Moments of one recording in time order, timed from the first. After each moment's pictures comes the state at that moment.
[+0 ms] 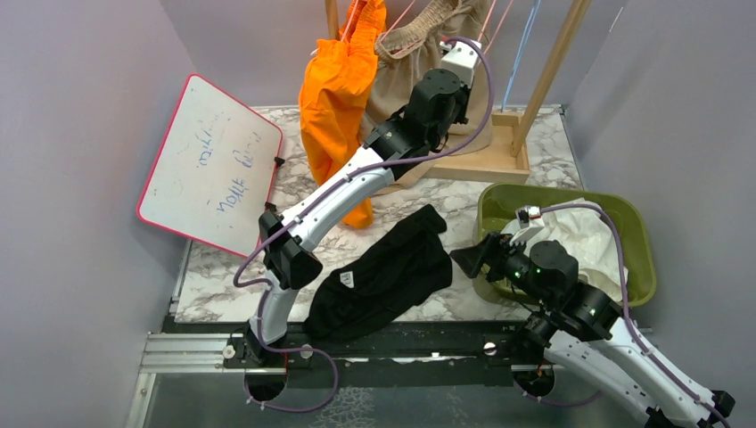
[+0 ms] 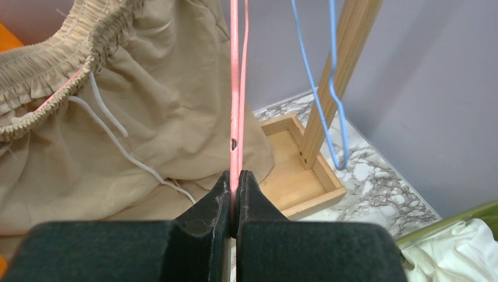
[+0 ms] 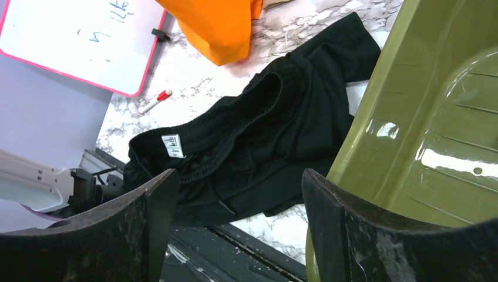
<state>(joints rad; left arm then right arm) -0.90 2.03 2.31 -0.32 -0.41 -0.08 0.77 0.40 0.57 -0.51 0.15 0.68</state>
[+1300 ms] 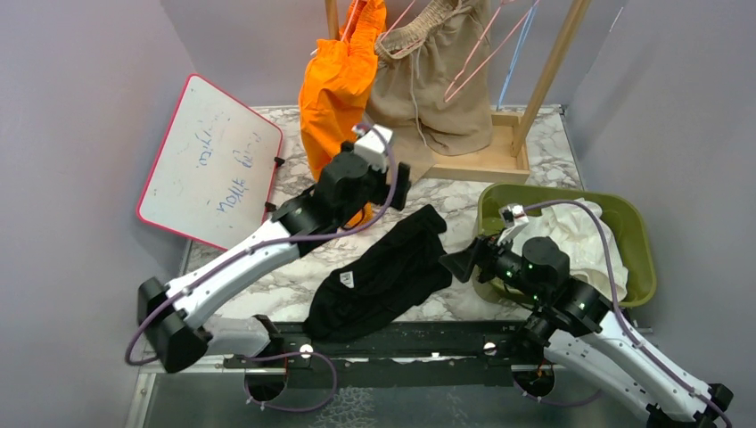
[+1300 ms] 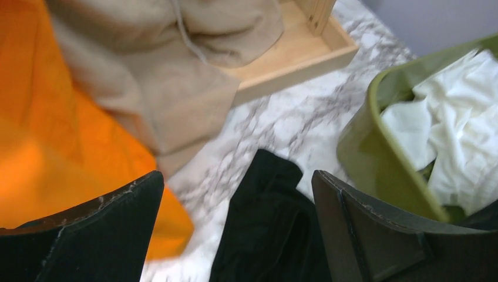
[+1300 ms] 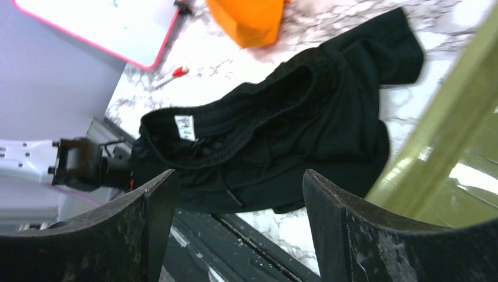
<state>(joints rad) -0.86 1.34 1.30 -0.22 -0.24 -0.19 0.77 0.43 0.54 -0.43 0.03 0.62</state>
